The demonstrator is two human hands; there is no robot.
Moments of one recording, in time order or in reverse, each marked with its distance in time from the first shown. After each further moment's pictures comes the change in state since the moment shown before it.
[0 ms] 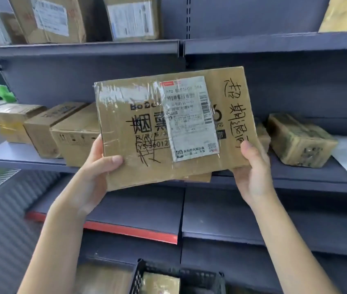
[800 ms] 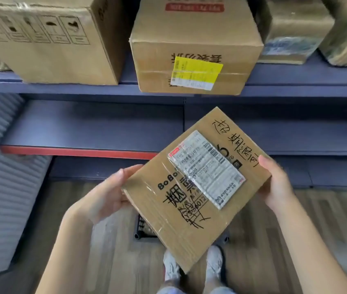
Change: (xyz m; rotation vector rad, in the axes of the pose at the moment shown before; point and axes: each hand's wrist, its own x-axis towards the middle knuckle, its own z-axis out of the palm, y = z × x) left_hand -0.067 -0.176 -0.096 -0.099 -0.283 -0.838; right_hand -0.118 0.141 -0.058 -0.183 0.349 0.671
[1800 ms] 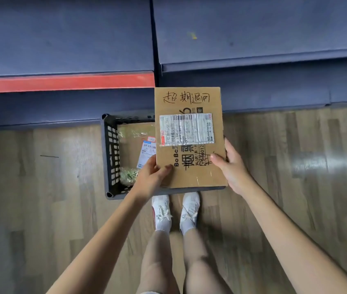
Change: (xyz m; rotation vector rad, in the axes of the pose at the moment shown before) left_hand 0.215 -0.261 0.043 0.142 0.225 -0.312; right_hand 0.099 0.276 -0.098 -0.395 0.085 0.357
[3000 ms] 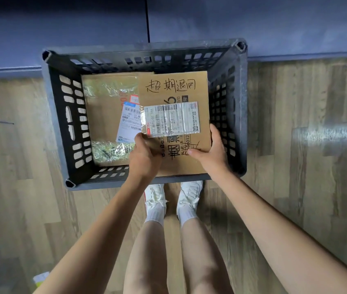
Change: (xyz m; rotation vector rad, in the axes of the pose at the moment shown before) left_hand 0.145 -0.142 0.033 0.512 0.283 -0.058; right_hand 0.115 0.169 0.039 -0.279 0.126 0.188
